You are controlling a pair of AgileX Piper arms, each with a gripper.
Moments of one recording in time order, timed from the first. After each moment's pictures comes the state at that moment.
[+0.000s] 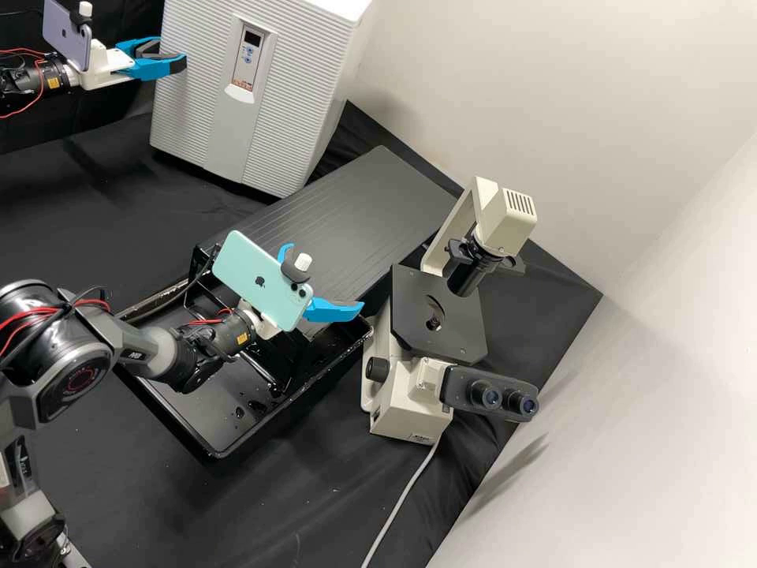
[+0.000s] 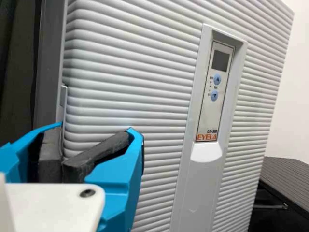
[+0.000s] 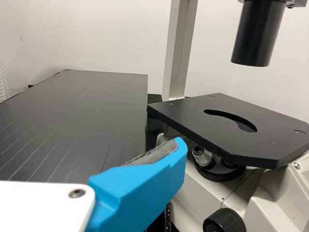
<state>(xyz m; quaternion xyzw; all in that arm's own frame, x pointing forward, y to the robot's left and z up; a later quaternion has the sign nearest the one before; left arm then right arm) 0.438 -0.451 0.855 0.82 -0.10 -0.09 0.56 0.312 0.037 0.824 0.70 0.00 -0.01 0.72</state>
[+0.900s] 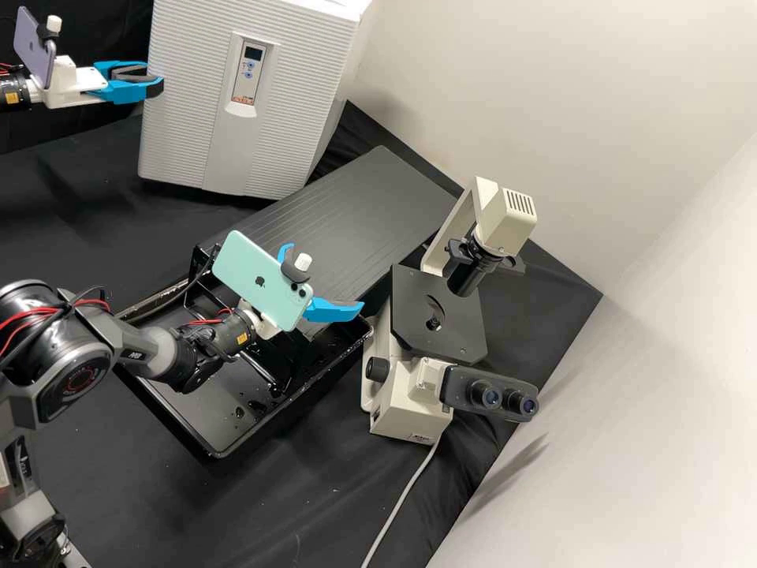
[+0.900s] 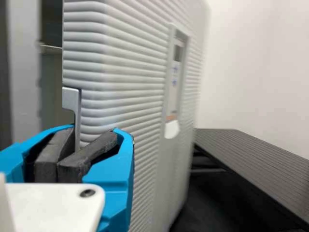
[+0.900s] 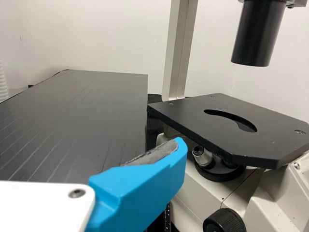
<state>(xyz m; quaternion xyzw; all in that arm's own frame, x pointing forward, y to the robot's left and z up) 0.344 -0.488 0.838 0.82 -0.09 -0.17 0.53 0.312 0.037 0.824 0.70 0.00 -0.01 0.72</state>
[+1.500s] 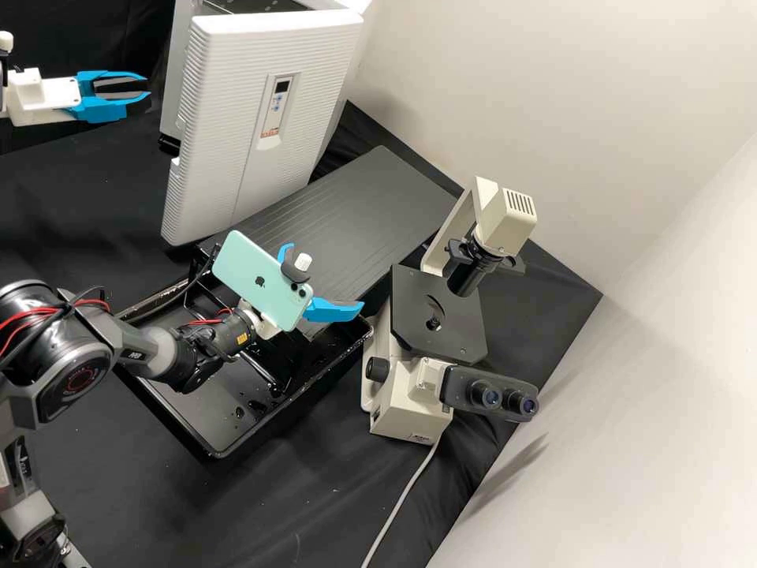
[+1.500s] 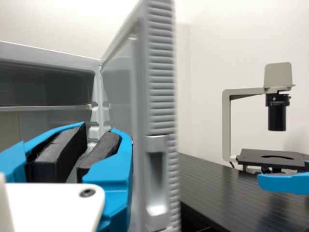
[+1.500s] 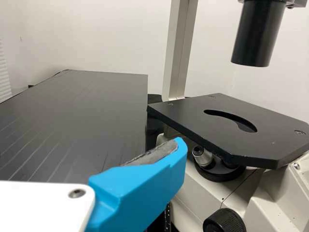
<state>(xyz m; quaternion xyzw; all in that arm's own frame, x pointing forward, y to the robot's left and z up) 0.281 -0.523 0.824 0.82 -0.18 -0.22 0.49 0.312 0.037 0.824 0.70 0.00 -0.01 0.72</state>
